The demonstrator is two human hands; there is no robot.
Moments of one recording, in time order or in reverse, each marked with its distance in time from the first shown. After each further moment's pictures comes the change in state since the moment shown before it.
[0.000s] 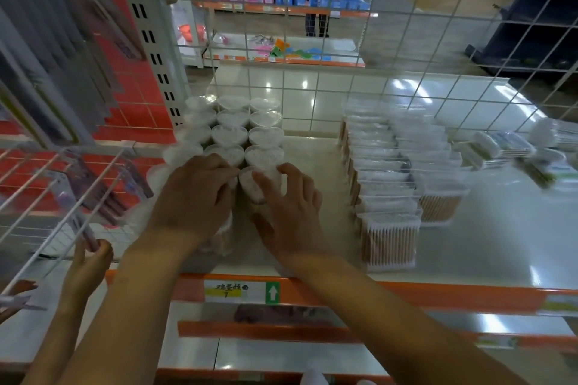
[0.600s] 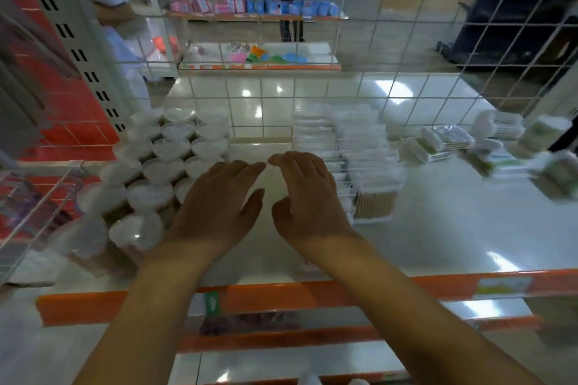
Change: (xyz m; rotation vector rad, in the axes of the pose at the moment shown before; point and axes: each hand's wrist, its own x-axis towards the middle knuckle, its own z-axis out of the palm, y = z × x) left_hand 0.023 0.097 0.032 -0.002 -0.071 0.098; right_hand 0.000 0.047 -0.111 0.184 -0.076 0.094
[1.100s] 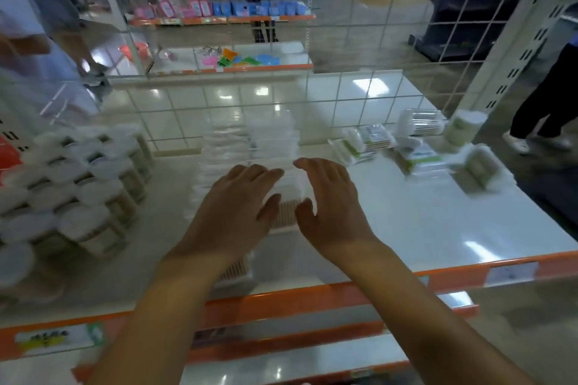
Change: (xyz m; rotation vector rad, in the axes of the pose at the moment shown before) left_hand 0.059 0.136 0.052 -0.051 -0.014 0.149; right_hand -0.036 0.116 -0.114 -0.063 0.029 0.141
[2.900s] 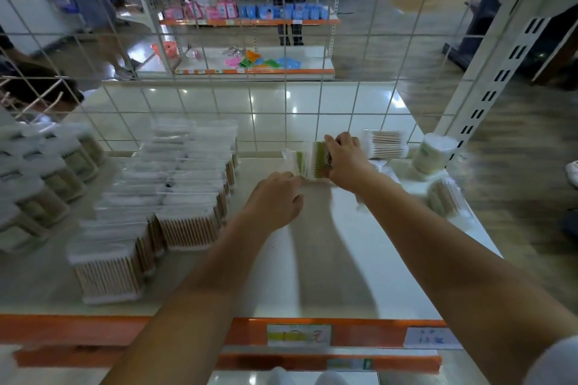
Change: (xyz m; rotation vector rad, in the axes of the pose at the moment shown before) left_hand 0.130 0.078 0.142 0.044 -0.255 -0.213; right_hand 0.130 0.214 -0.046 -0.350 -0.298 0.037
